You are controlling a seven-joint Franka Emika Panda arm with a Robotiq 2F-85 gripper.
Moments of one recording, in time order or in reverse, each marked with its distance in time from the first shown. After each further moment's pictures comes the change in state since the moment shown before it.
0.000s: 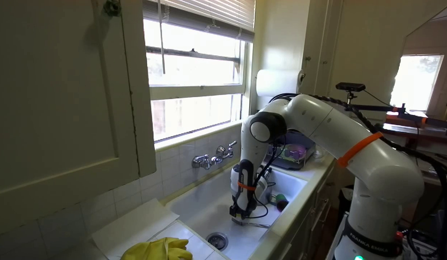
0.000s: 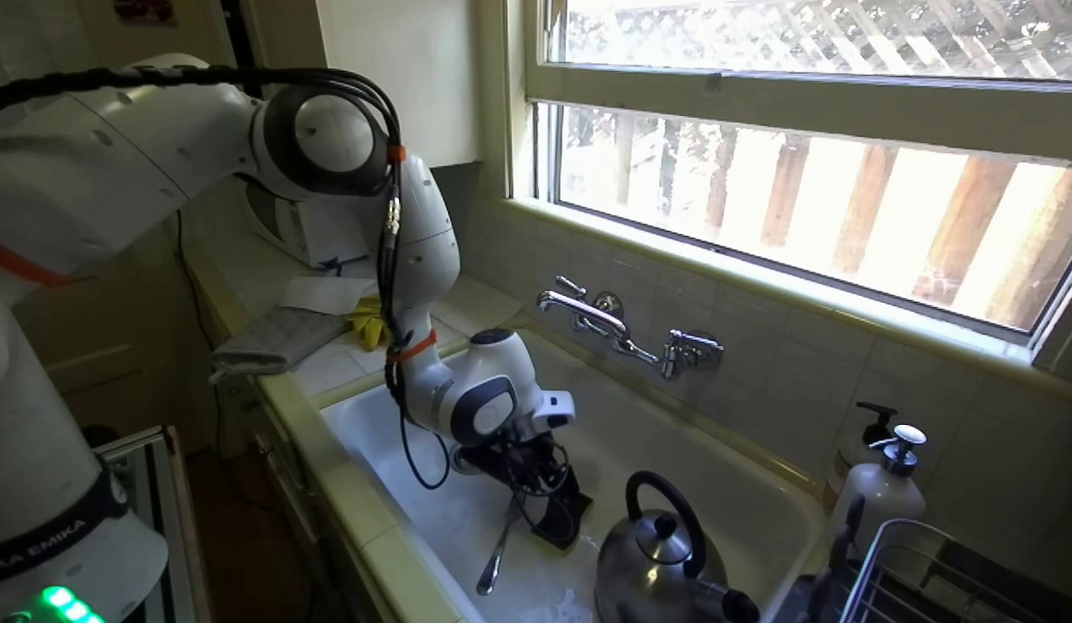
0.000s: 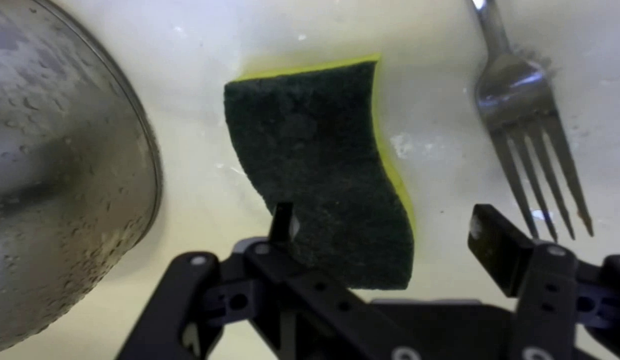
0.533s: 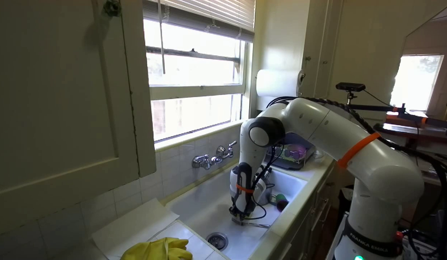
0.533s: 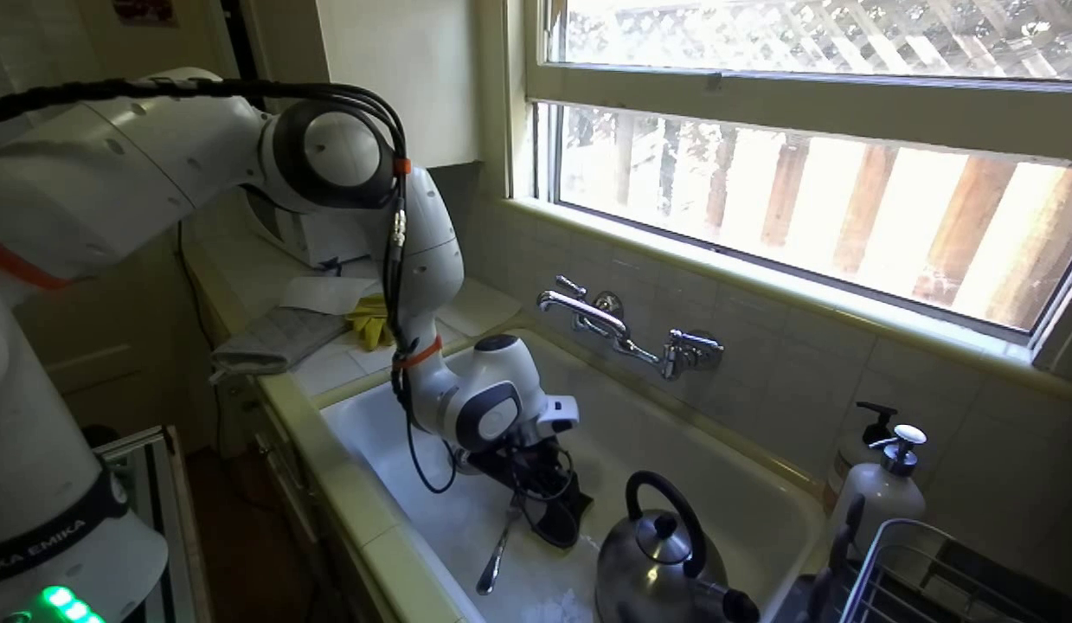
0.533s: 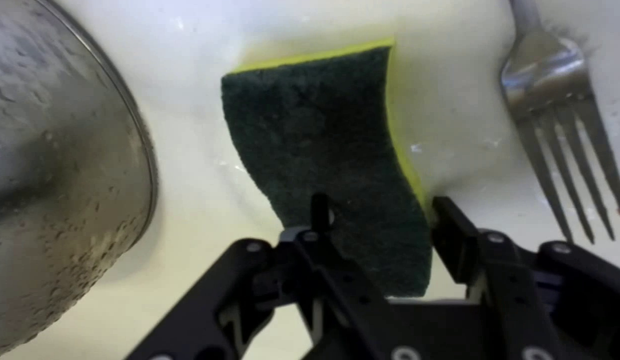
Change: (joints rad) arm -0.001 0.048 -0.003 0.054 0.026 0.001 0.000
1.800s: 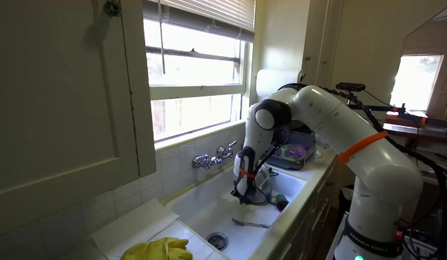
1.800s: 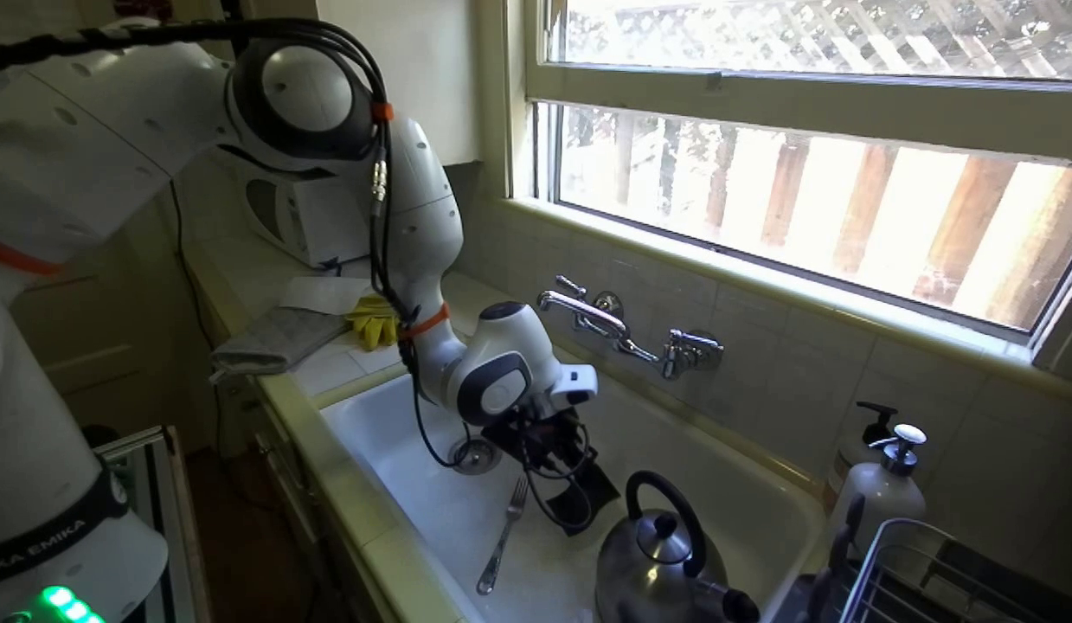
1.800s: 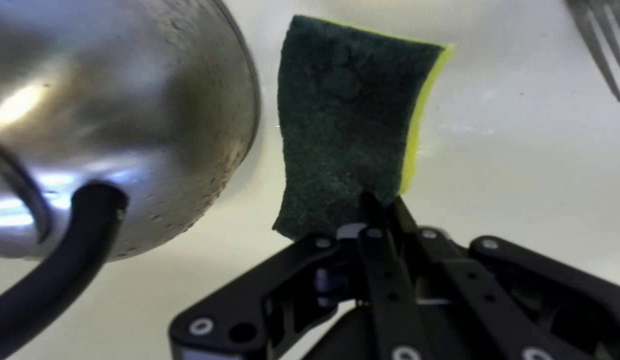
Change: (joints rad) arm -0.025 -0.176 -0.031 -0.115 0.026 0.040 -0.014
